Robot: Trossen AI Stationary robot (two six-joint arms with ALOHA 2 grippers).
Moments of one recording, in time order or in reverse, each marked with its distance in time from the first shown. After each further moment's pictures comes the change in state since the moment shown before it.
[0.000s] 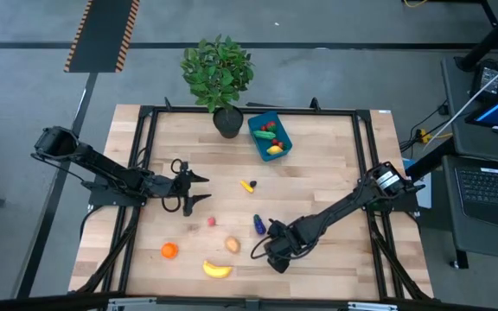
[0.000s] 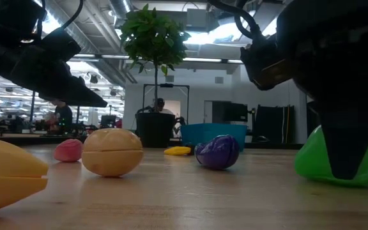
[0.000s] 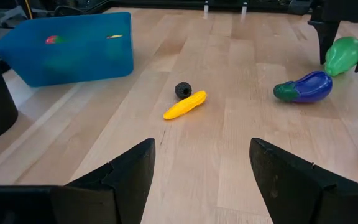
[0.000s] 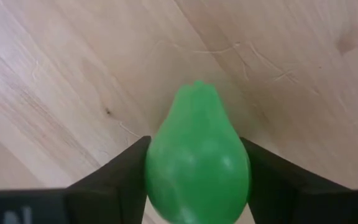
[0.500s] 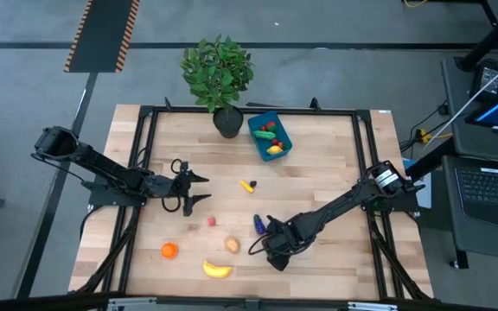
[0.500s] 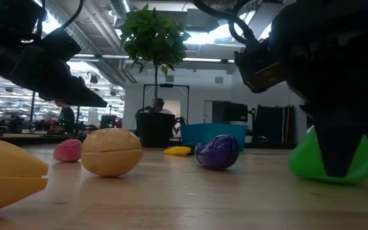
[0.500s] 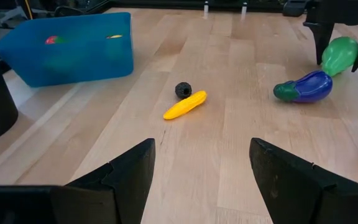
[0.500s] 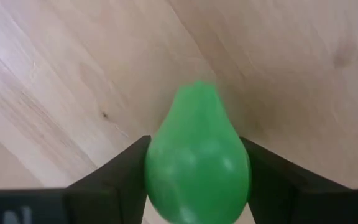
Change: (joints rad) left arm 0.000 0.000 0.000 0.000 0.000 0.002; right arm -0.028 0.000 -0.001 0.000 -0.034 -0.068
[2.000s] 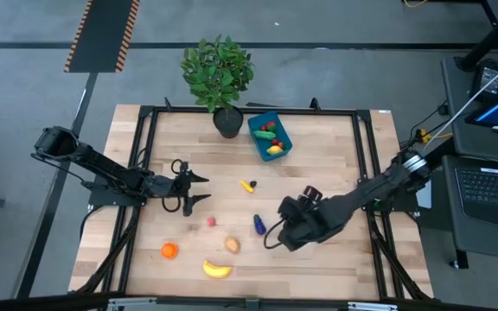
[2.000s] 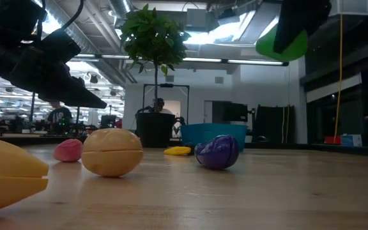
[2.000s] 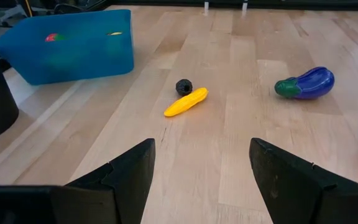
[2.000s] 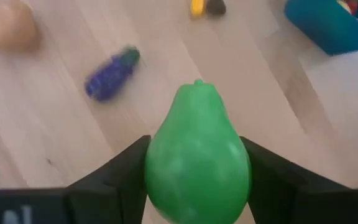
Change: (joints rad) left arm 0.000 0.000 0.000 -0.011 0.000 0.001; right arm 0.028 -0.260 0.141 -0.404 0.516 -0.136
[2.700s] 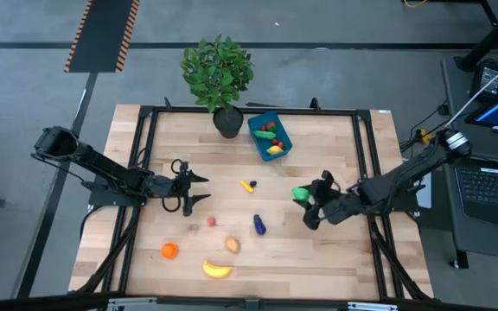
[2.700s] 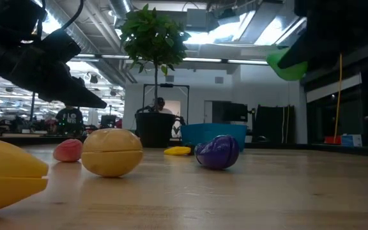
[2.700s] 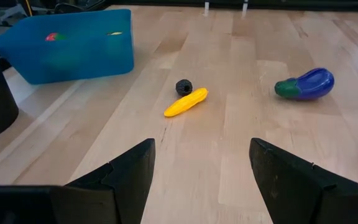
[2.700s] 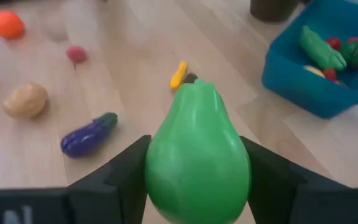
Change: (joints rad) left arm 0.000 0.000 0.000 0.003 0.000 -0.007; right arm -0.009 -0.572 -0.823 0.835 0.243 -0.279
